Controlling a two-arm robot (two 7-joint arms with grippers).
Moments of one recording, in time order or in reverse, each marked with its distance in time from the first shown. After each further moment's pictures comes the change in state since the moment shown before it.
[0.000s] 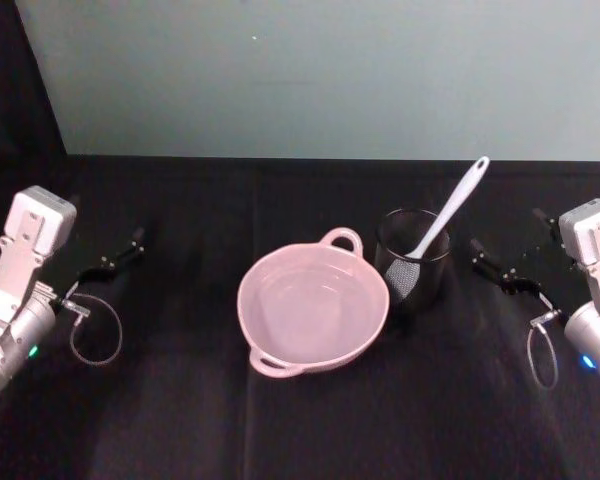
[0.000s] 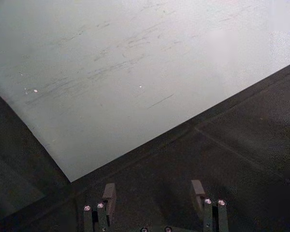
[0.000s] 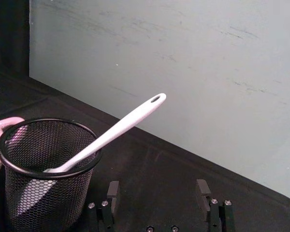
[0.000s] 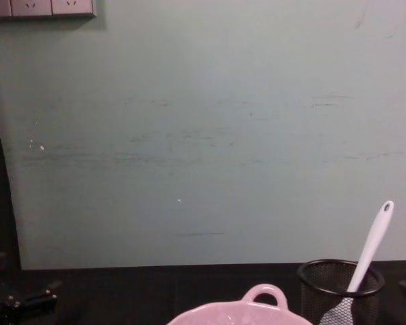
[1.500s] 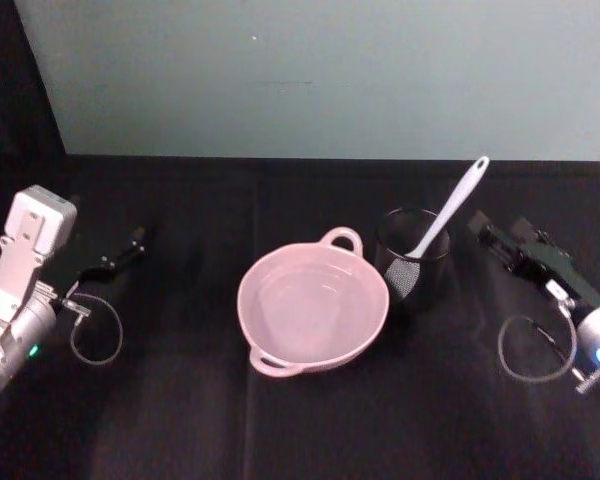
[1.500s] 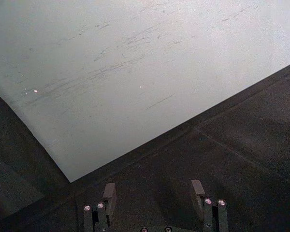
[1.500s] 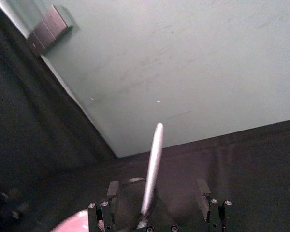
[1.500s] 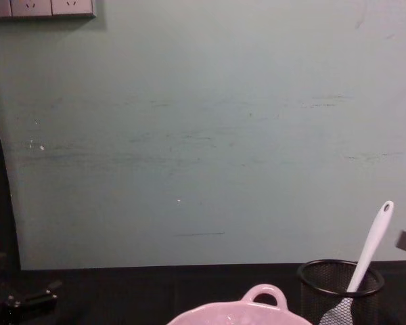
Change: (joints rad) left arm 0.000 0.000 0.000 0.000 0.000 0.000 0.000; right arm -0.122 -0.120 0.239 -0.062 0.651 0.109 0.359
